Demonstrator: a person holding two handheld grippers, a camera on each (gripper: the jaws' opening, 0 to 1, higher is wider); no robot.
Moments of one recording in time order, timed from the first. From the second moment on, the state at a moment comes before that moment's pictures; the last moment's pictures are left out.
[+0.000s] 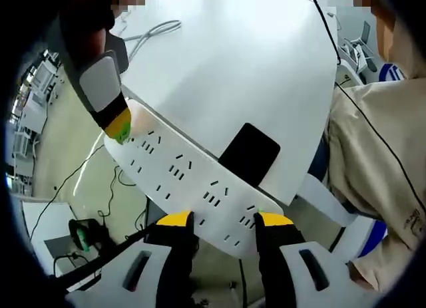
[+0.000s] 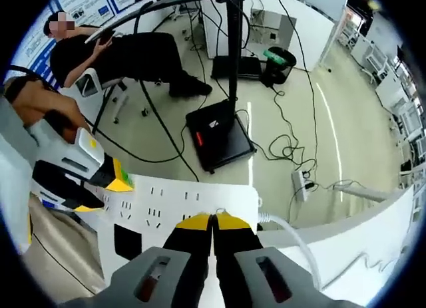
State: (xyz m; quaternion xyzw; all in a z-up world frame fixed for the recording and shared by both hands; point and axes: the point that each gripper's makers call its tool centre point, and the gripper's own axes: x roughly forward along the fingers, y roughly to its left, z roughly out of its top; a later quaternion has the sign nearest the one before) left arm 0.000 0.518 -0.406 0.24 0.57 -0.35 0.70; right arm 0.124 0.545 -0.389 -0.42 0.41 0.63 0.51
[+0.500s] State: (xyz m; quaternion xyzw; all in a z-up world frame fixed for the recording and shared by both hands) left arm -0.001 0.518 -0.407 0.24 0.58 -0.34 0.70; right arm 0.122 0.515 -0.342 -0.40 0.33 0.64 0.56
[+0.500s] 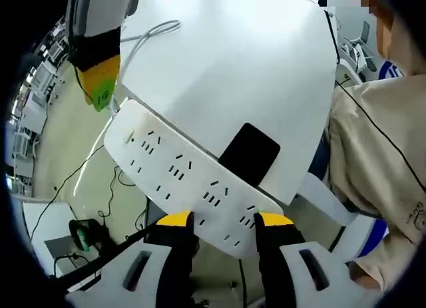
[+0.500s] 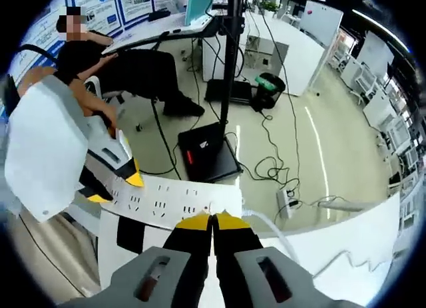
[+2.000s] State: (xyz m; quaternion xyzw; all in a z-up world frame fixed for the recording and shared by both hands) left arm 0.005 0.525 -0.407 0.23 0.58 -0.34 0.70; right arm 0.132 0.328 -0.239 -0.38 0.24 0.60 0.66
